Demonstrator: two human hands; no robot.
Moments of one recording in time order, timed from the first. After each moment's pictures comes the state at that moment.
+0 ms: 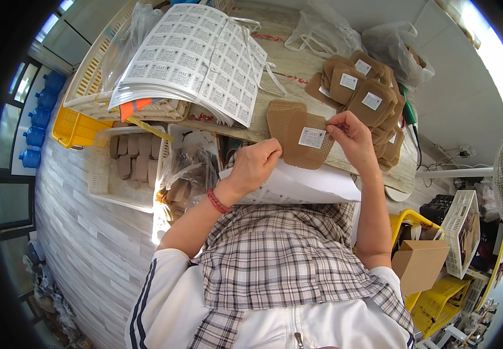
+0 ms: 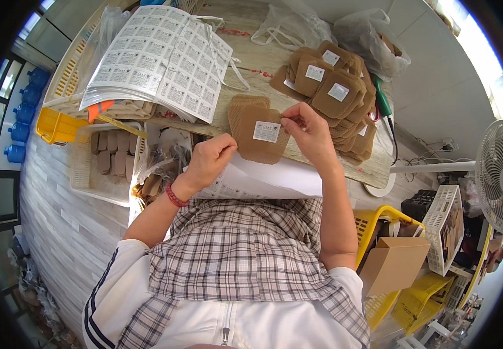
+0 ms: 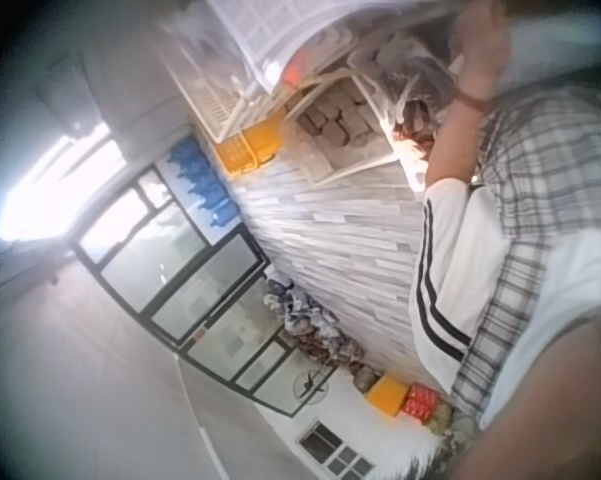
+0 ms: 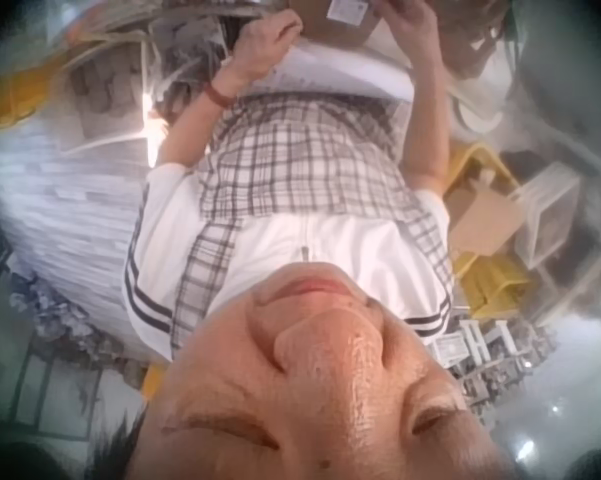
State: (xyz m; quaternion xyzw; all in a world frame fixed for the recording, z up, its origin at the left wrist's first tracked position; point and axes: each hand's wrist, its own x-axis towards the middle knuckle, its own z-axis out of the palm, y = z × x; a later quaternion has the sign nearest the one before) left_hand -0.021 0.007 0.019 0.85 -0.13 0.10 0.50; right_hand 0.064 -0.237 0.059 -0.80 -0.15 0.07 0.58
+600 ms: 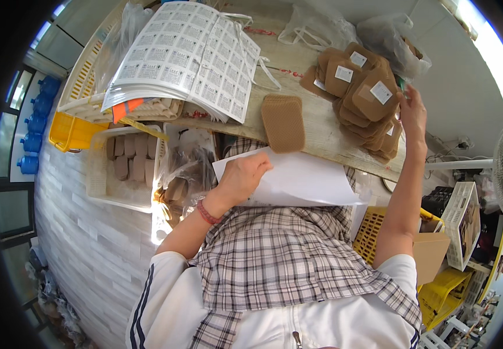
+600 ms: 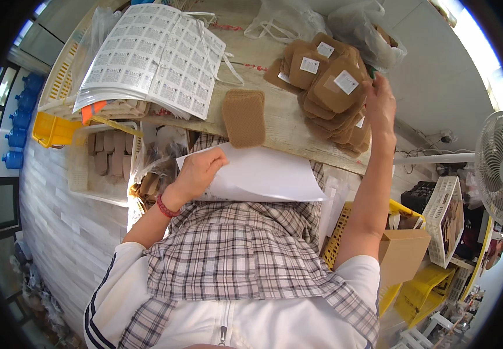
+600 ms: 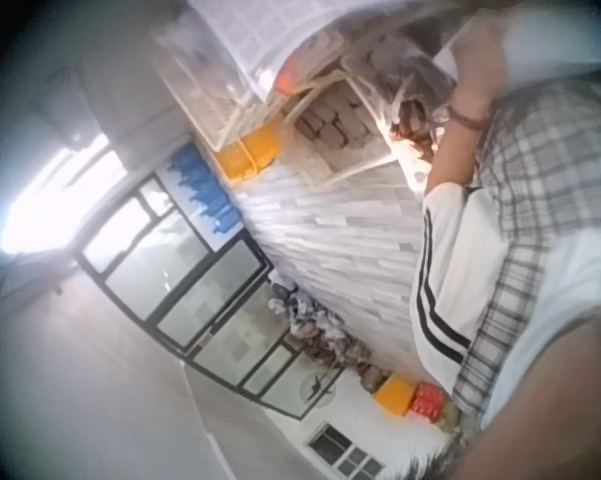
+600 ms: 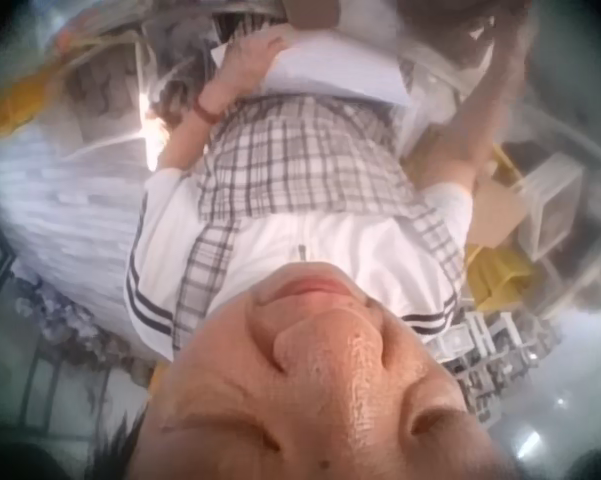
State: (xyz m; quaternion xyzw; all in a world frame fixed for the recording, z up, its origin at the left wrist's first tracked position) left_hand -0.051 0.019 0.021 0.88 -0.11 -0.04 0.46; right_hand 0.146 -0.355 0.083 -0.93 0.01 -0.20 0.32
